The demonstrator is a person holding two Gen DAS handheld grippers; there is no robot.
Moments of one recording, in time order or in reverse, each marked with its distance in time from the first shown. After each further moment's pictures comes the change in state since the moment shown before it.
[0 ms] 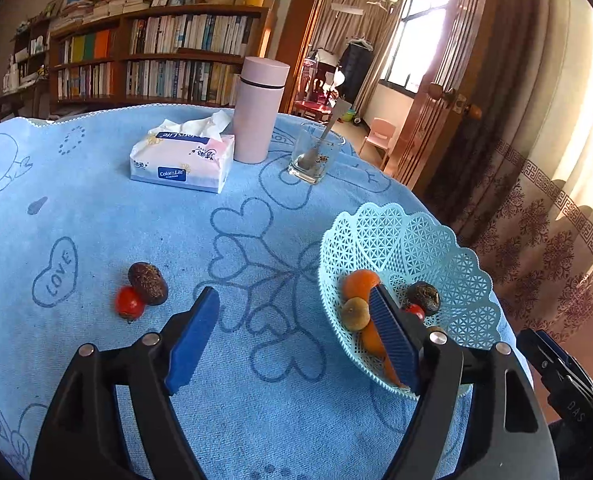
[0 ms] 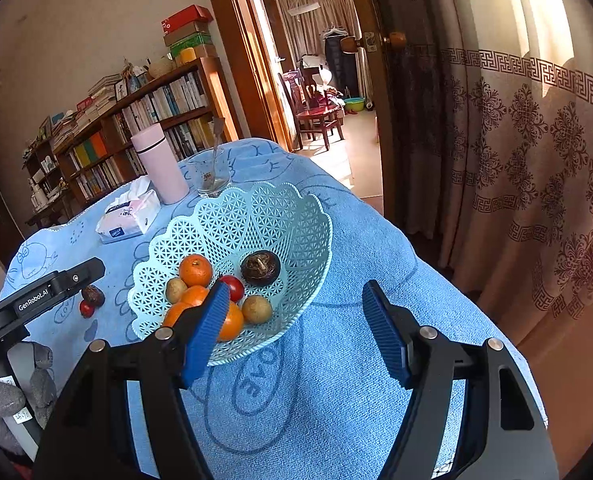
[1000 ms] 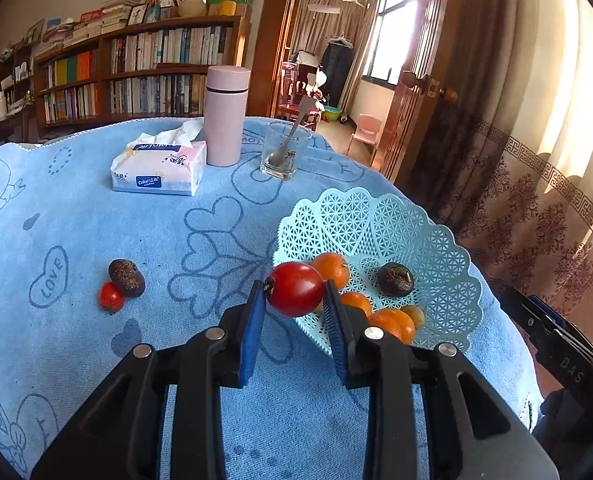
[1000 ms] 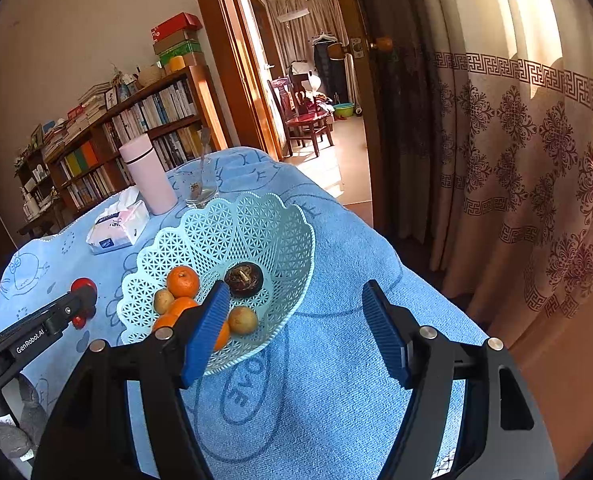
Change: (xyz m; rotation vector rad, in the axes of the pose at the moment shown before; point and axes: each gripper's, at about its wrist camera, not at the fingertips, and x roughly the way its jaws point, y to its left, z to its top) left arm -0.008 -0.048 -0.016 0.114 -0.013 -0.032; right arm -0.003 -0.012 0.004 0.022 -0.031 -0.032
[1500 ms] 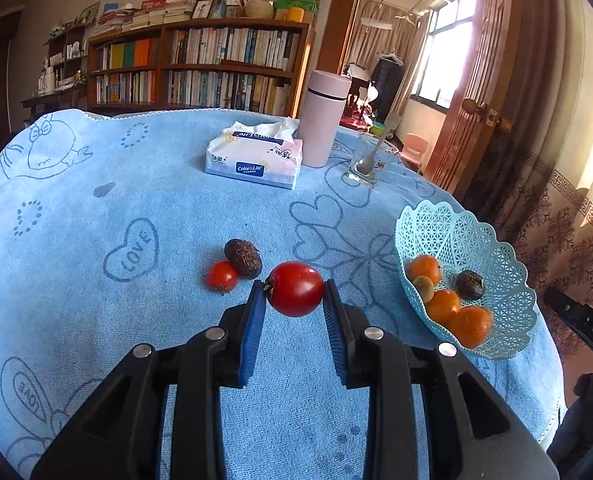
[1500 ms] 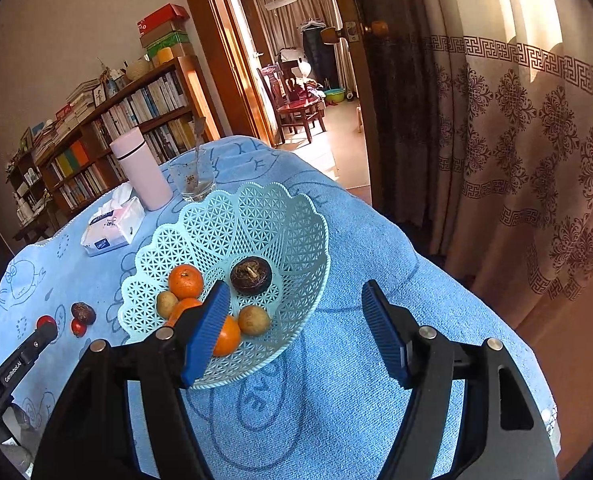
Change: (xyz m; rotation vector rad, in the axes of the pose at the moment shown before) left arm -0.030 0.077 -0.022 -0.123 -0.042 0.135; right arm 0.015 0.013 0.003 0.040 0.050 -0.024
